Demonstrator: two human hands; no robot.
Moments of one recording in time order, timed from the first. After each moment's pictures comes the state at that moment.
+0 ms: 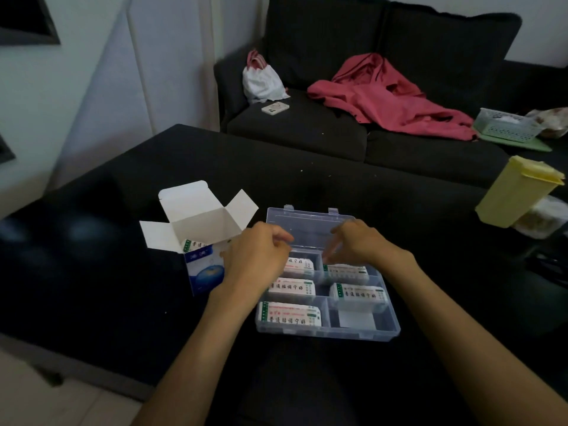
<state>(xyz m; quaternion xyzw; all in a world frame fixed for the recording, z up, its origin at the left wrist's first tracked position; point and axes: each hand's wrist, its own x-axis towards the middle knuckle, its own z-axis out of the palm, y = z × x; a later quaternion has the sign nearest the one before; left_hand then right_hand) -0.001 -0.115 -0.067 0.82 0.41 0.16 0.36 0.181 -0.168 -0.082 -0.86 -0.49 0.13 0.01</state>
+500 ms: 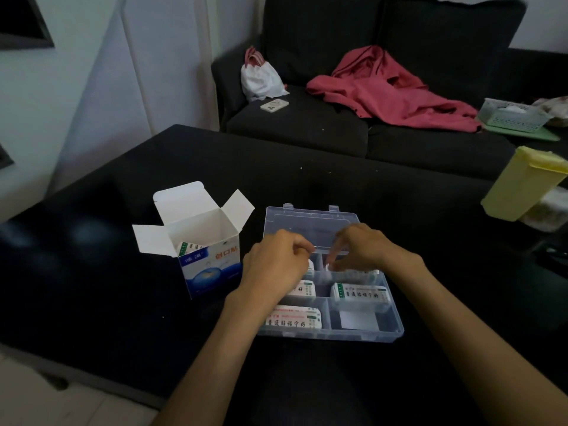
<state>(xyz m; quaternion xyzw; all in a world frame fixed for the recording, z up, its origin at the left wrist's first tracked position) 0.021 -0.125 -0.077 0.86 0.38 0.12 0.33 0.187 -0.177 -0.090 -0.84 -0.53 0.12 -0.03</state>
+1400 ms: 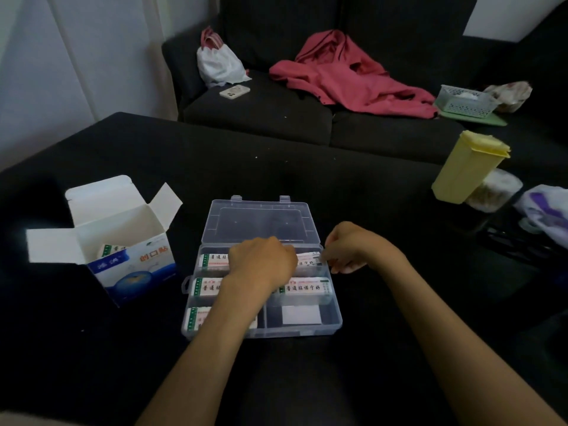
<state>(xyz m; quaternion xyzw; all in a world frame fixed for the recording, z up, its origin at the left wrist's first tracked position) 0.083 -0.161 -0.074 0.90 0.38 -0.05 0.19 0.218 -0.220 -0.066 -0.89 -0.25 0.35 0.13</state>
